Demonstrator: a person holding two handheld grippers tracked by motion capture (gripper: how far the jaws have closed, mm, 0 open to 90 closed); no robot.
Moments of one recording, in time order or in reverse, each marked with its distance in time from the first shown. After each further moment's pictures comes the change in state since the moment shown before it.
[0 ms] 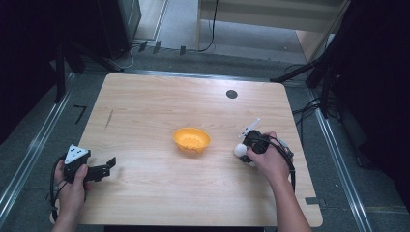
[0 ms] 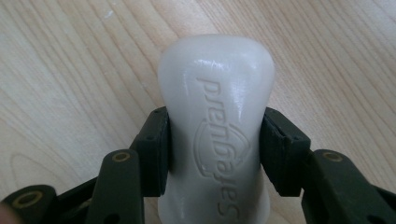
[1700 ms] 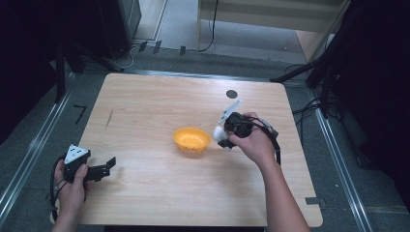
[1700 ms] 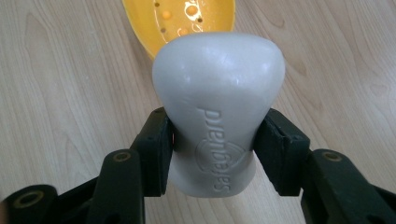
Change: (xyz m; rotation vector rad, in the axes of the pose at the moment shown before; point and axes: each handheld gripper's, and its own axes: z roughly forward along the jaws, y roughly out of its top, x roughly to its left) left arm 0.000 0.000 0.000 0.003 0.001 -0.002; right arm 0.028 0.080 -0.044 -0.170 0.080 -0.268
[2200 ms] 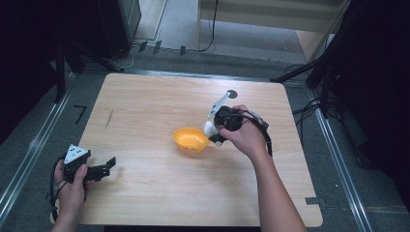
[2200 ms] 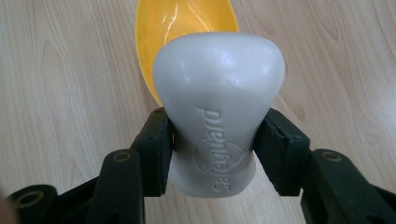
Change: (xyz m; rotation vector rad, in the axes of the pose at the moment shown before) left arm 0.000 0.000 0.000 0.000 -0.003 -0.002; right arm 0.000 0.035 0.002 -0.009 0.022 -0.074
